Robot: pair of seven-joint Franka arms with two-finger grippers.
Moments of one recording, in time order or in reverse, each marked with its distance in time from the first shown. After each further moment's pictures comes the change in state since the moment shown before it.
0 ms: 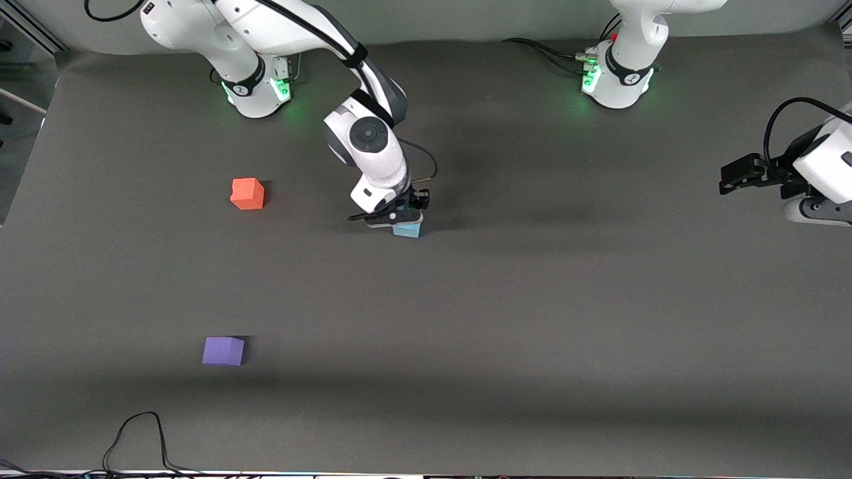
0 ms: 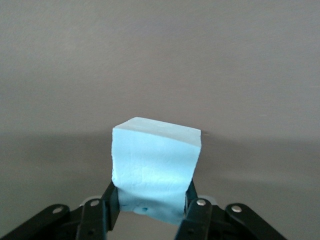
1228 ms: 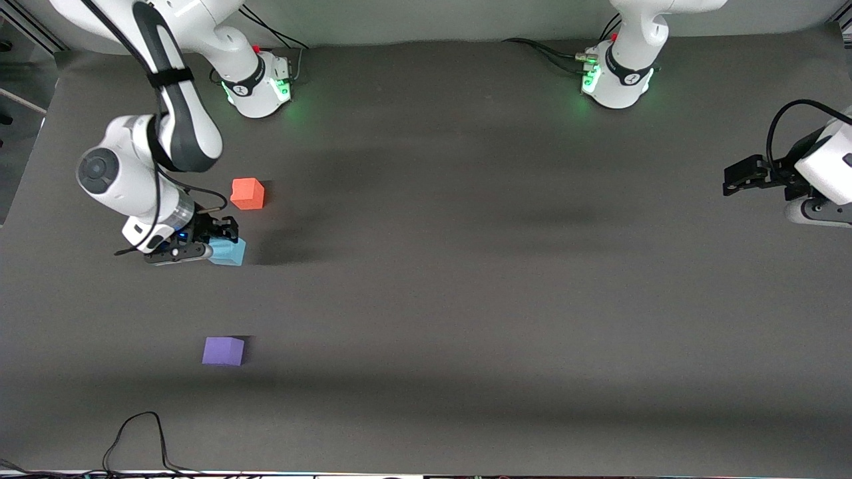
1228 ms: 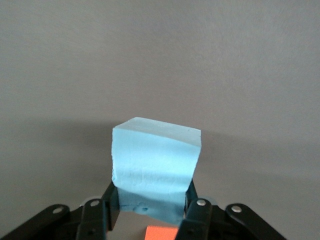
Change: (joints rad) left arm 0.000 0.000 0.005 -0.007 0.014 0.009 0.019; right arm -0.021 -0.264 -0.715 -0.299 0.102 -0.069 -0.887
